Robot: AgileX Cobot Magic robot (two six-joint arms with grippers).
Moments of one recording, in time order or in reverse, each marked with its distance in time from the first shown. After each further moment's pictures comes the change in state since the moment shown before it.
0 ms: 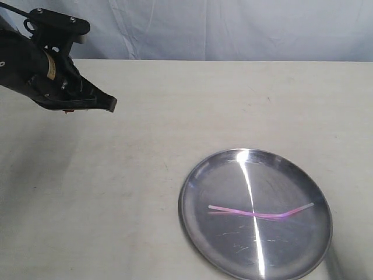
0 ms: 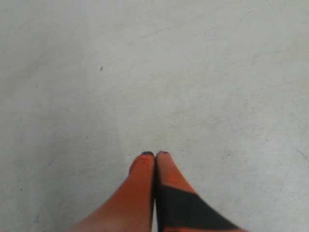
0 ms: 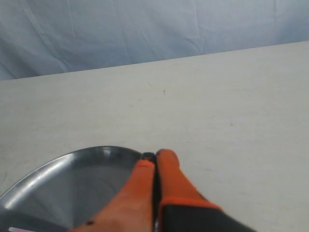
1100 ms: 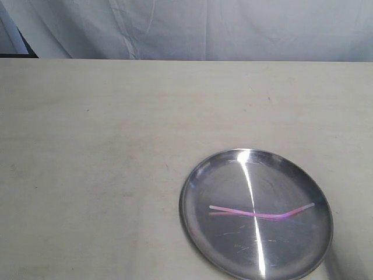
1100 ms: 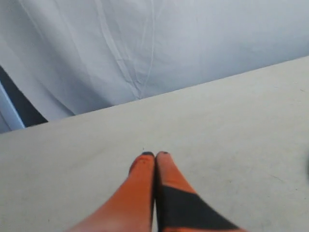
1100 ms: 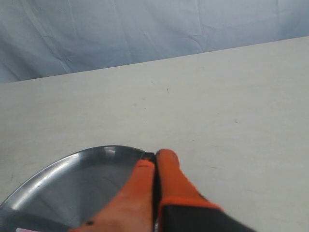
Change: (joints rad) left arm 0.173 -1.339 0.686 -0.259 -0.183 0.455; right arm 0.000 0.000 0.002 0.023 0.002 0.002
